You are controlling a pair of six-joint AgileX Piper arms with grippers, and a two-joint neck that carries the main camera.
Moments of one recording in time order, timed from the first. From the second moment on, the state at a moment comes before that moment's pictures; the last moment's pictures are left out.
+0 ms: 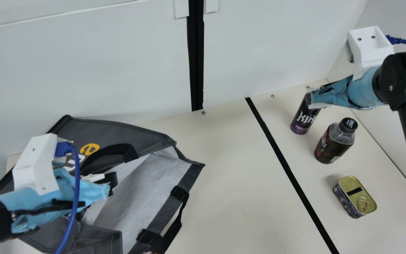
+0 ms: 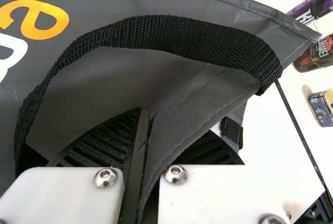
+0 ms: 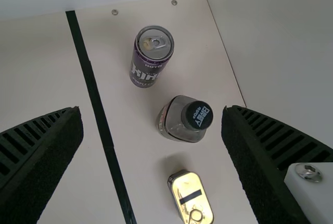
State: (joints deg) left arm -23.3 86.0 -77.2 -28.1 48.4 5.1; right arm -17.3 86.9 -101.1 -11.1 69.9 -1.9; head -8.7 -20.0
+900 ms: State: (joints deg) left arm -23.3 86.0 -77.2 -28.1 48.4 5.1; right arm -23.0 101.5 -110.8 -3.5 69.9 -7.6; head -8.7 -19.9
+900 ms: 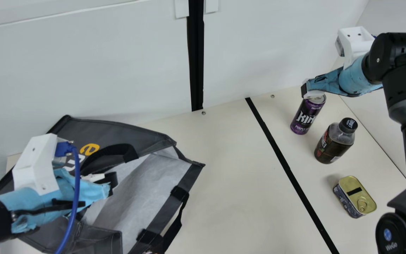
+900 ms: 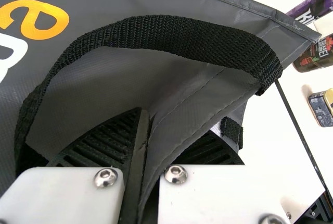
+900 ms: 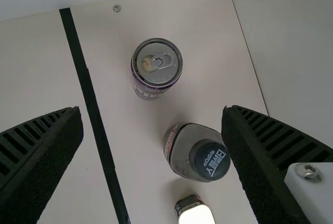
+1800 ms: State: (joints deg) left arm -23.3 86.0 -77.2 -28.1 48.4 5.1; right arm -25.3 115.3 -118.6 0.0 69.8 -11.0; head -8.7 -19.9
